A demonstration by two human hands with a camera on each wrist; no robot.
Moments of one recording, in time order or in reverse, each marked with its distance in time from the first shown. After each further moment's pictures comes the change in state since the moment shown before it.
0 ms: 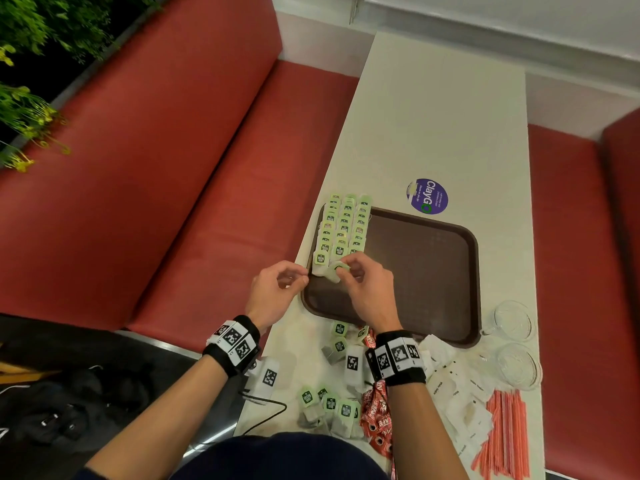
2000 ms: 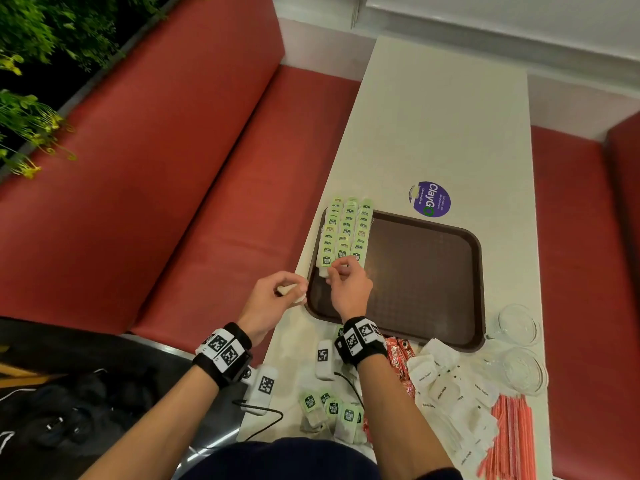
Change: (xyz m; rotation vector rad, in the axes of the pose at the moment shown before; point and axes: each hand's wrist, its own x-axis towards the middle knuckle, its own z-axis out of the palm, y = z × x) left_hand -0.011 0.002 -0.006 -0.287 -0.093 -0.117; right_hand 0.025 0.030 0.076 0.232 0.214 0.218
